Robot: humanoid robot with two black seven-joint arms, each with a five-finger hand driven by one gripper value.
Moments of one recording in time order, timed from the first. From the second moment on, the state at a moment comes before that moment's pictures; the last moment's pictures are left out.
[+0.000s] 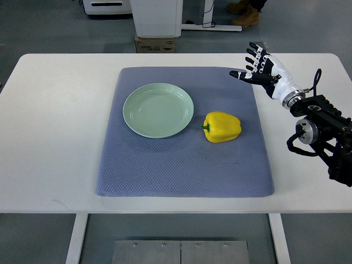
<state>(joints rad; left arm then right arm) -0.02 0.00 -0.11 -0.23 0.09 0.18 -0.17 0.92 -0.24 0.45 0.69 -0.37 0.05 0.35</state>
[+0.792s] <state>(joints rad) -0.02 0.00 -0.11 -0.23 0.09 0.18 -0.17 1.14 -0.44 -0.05 0.93 -0.70 0.08 0.54</state>
